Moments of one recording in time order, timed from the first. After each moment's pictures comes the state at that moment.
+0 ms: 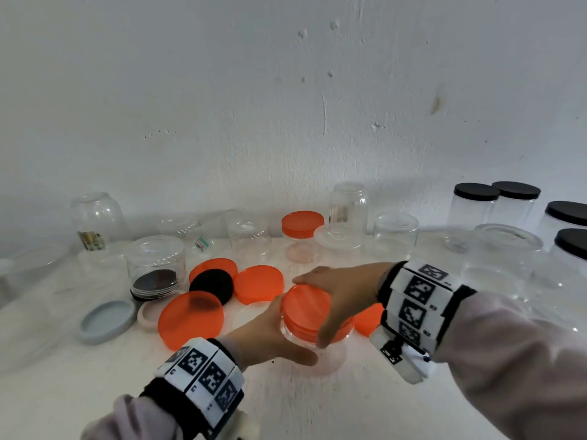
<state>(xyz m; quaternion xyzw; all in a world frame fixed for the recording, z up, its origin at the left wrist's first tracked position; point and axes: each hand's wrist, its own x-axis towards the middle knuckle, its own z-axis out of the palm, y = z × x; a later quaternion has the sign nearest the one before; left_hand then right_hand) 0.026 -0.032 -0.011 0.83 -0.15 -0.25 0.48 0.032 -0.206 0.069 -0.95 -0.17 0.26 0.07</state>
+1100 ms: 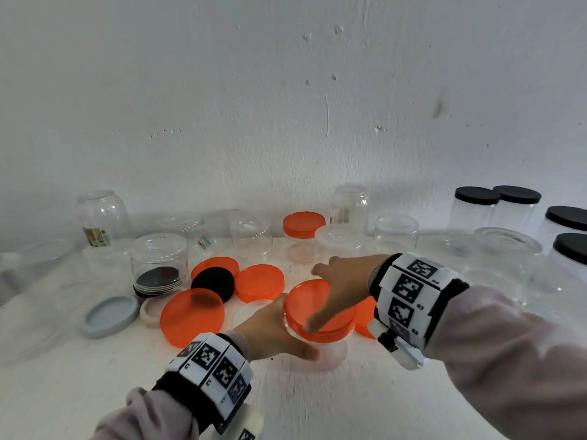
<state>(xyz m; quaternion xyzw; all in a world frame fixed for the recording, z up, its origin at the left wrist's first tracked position) 0.032 -0.036 -0.018 0.86 -0.16 -0.19 0.44 0.031 -0.202 0.080 -0.97 -0.12 0.22 -0.05</state>
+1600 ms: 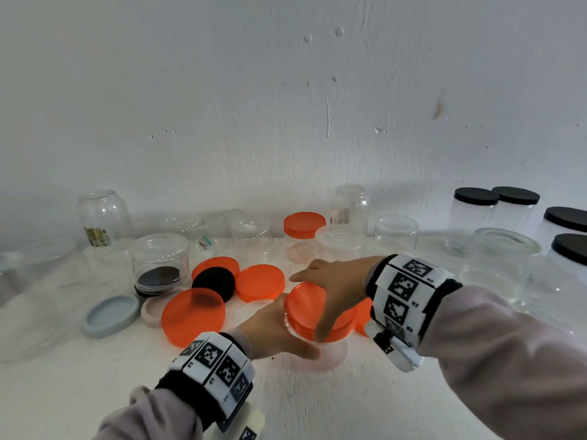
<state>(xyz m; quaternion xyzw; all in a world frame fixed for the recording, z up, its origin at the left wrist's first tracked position) 0.035 -0.036 -0.022 0.86 -0.16 -0.19 0.44 0.030 -0.196 0.079 -0.96 -0.16 0.25 -0.04</state>
